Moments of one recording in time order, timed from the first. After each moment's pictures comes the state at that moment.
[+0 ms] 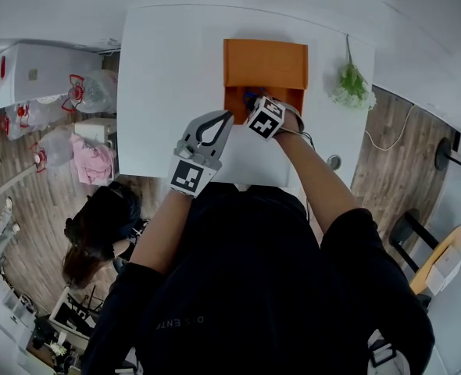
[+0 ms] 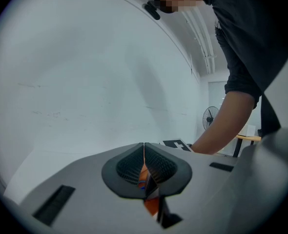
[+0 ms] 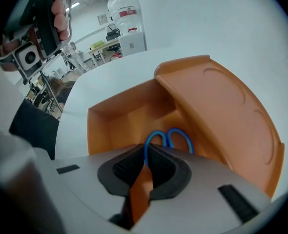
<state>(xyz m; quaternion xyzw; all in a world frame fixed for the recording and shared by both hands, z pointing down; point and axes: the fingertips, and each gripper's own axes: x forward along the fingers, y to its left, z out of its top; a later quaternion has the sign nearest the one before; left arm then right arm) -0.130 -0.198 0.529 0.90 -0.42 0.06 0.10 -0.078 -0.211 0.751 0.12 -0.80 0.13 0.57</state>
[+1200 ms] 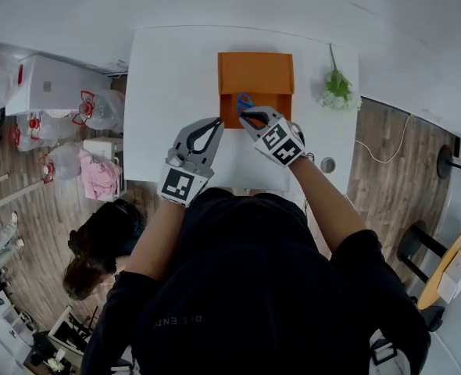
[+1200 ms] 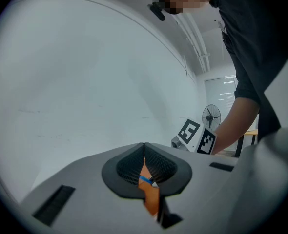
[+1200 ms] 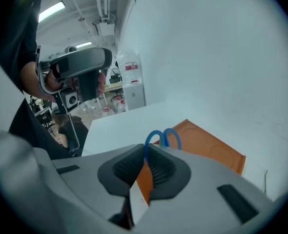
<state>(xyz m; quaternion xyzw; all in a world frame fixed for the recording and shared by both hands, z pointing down) -0.129 -0.168 0.463 0.90 -0.42 0.06 0.06 -0.089 -0.189 0.605 0.18 -0.91 0.10 0.35</state>
